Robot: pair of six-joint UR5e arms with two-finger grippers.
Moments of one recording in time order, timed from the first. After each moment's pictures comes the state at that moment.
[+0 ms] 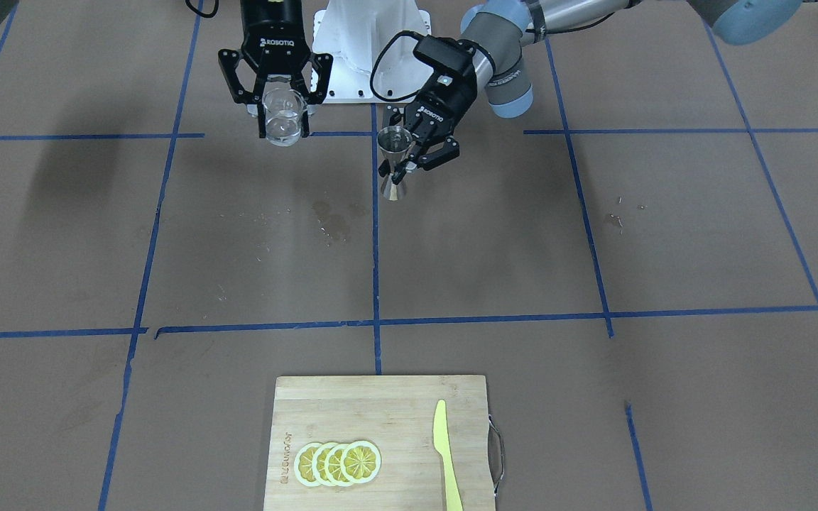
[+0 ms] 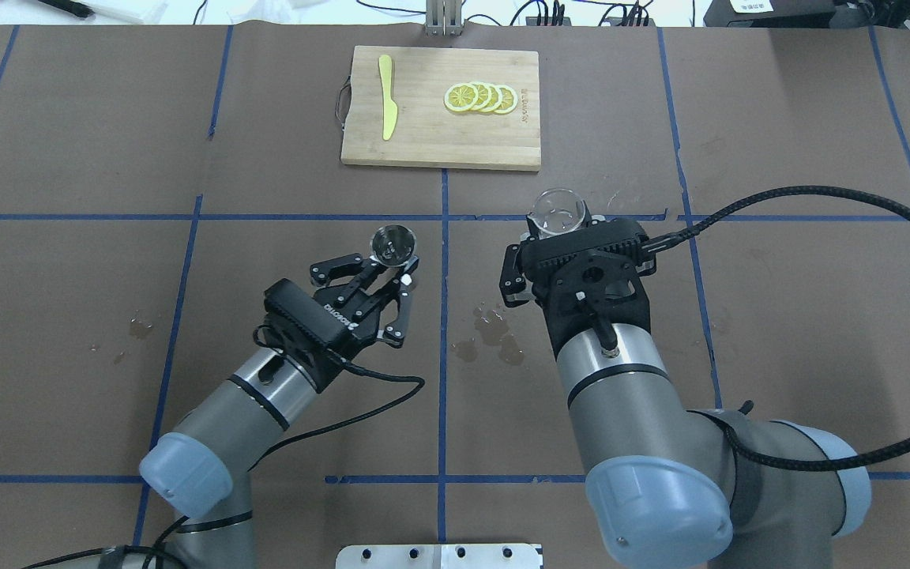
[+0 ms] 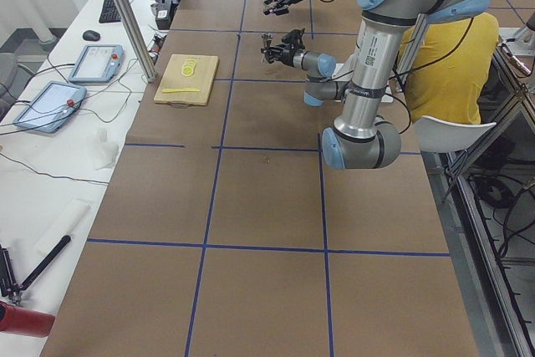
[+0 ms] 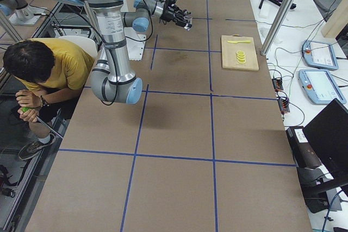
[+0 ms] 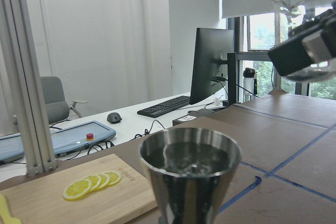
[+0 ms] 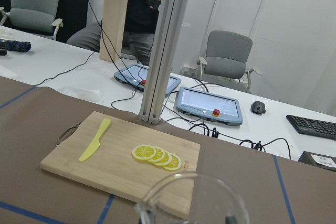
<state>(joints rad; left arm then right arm) -0.22 -2.01 -1.59 -3.06 -0.85 -0.33 0.19 -1.17 2.18 -1.54 0.62 1.02</state>
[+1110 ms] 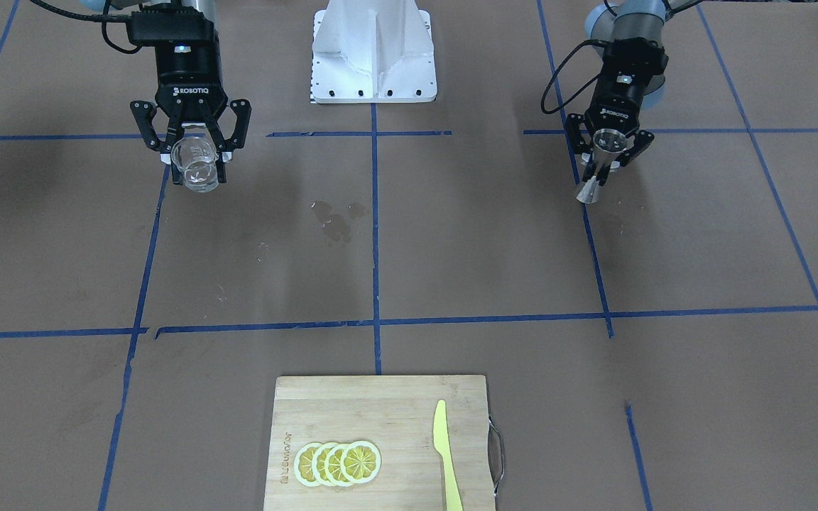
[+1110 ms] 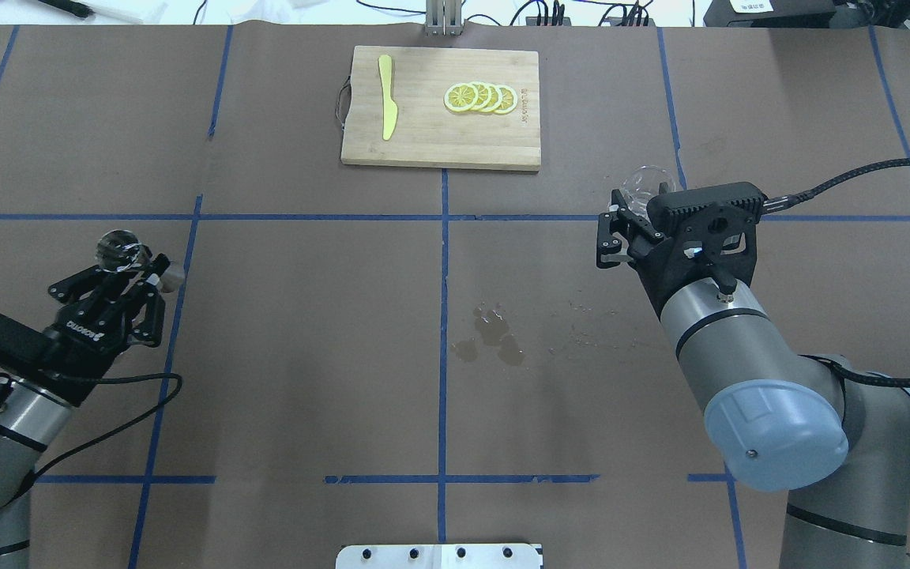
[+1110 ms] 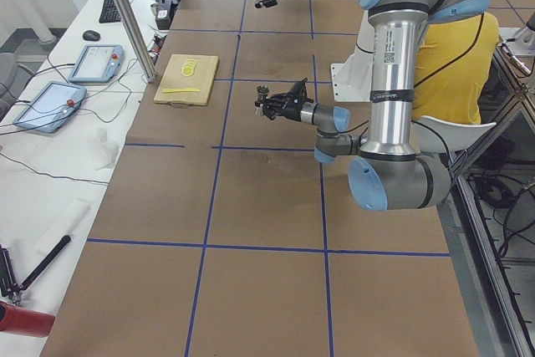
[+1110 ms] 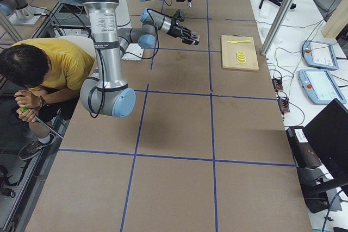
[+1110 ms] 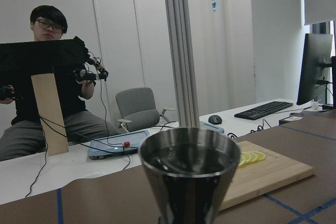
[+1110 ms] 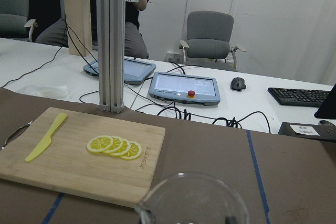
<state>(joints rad) -0.22 -1.52 -1.65 -3.38 -0.62 -0.42 0.32 -1.38 2.17 -1.28 0.76 1.05</state>
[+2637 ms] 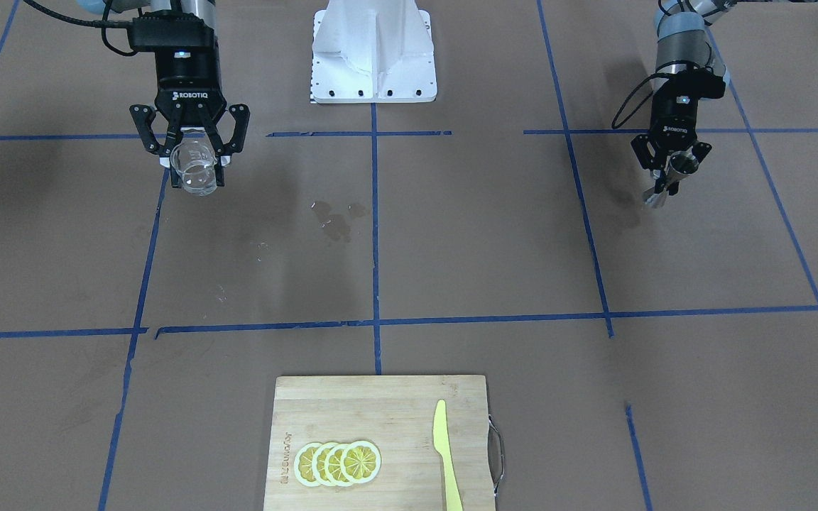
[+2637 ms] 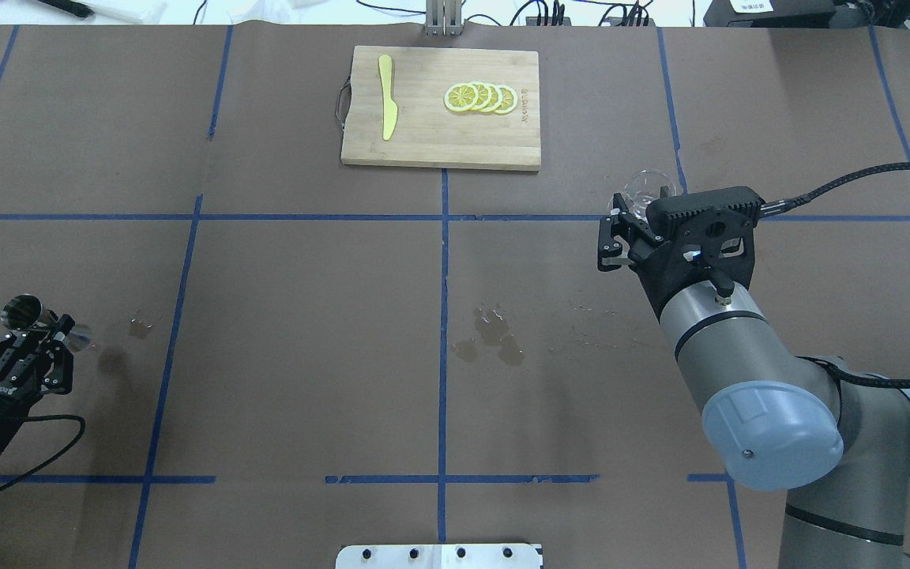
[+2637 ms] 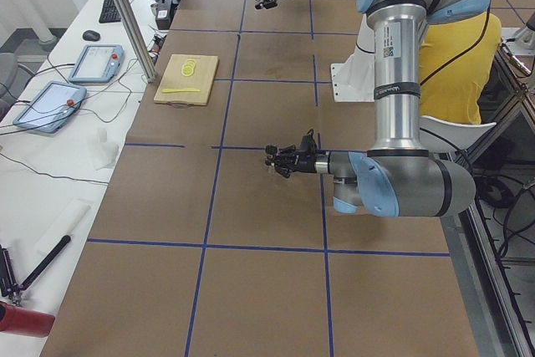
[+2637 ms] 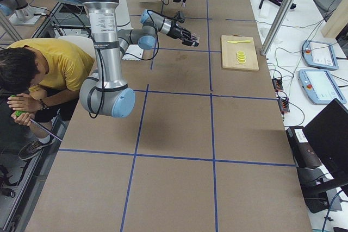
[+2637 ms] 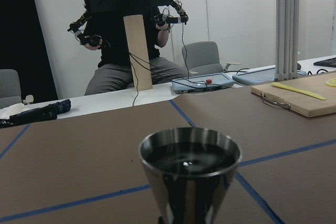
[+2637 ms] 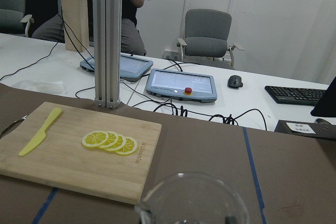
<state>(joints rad) -0.07 -1.37 -1.46 -3.36 -0.42 -0.84 0.32 -1.39 2.17 -1.28 0.76 1.06</state>
